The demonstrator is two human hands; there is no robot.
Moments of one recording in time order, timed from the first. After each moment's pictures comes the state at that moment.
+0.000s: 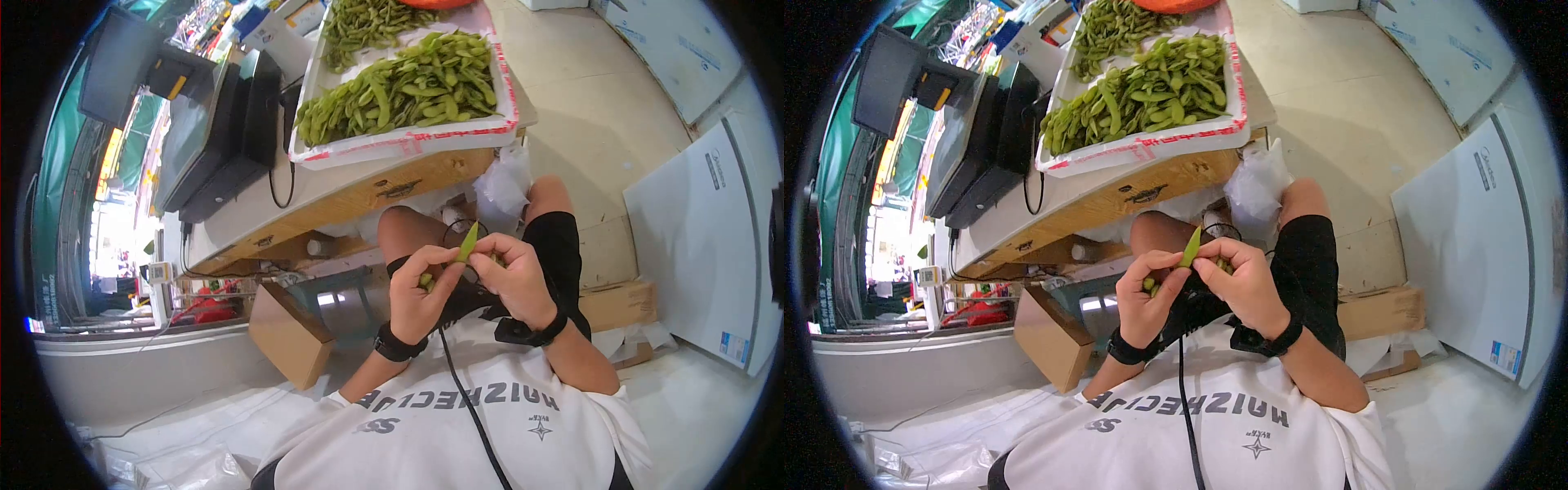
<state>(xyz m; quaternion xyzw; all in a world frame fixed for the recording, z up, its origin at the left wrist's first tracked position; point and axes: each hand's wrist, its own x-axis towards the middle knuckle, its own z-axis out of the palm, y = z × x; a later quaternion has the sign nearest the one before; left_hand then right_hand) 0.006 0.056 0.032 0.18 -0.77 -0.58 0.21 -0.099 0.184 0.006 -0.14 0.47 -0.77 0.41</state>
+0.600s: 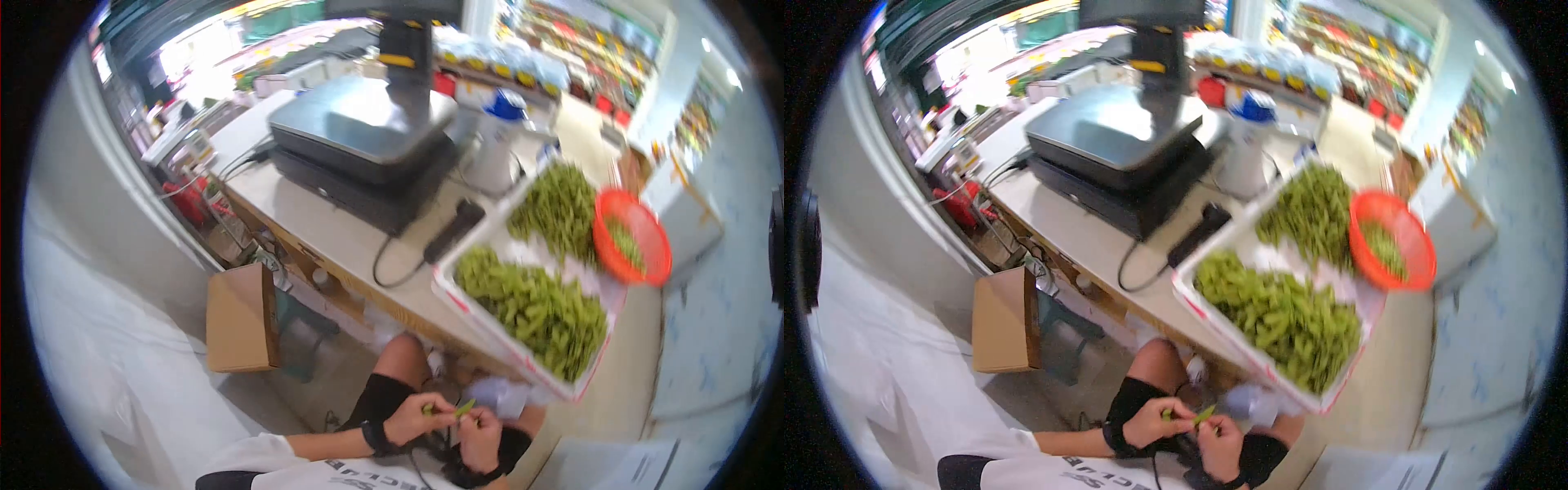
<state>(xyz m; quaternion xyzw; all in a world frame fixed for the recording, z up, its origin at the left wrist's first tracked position) 0.027 0.001 -0.024 0.28 -0.47 -0.82 0.17 -0.108 0.106 -0.011 -0.18 0.67 -0.58 0.43</state>
